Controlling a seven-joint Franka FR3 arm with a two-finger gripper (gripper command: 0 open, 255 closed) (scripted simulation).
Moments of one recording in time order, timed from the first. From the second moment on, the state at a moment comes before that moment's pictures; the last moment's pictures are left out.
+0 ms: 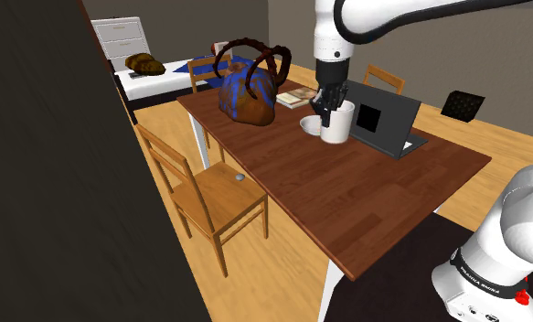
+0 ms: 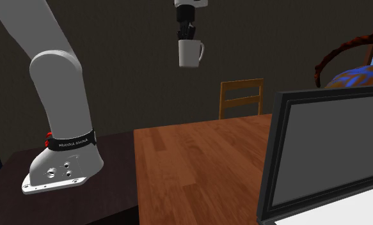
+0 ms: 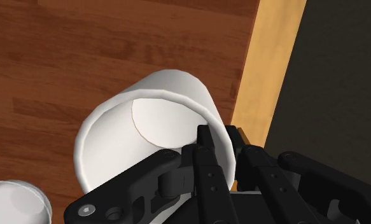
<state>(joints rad) 0.03 -0.31 0.15 -2.06 -0.01 1.73 0.21</state>
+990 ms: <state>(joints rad) -0.01 -0.35 0.08 -1.96 -0.03 1.58 0.11</state>
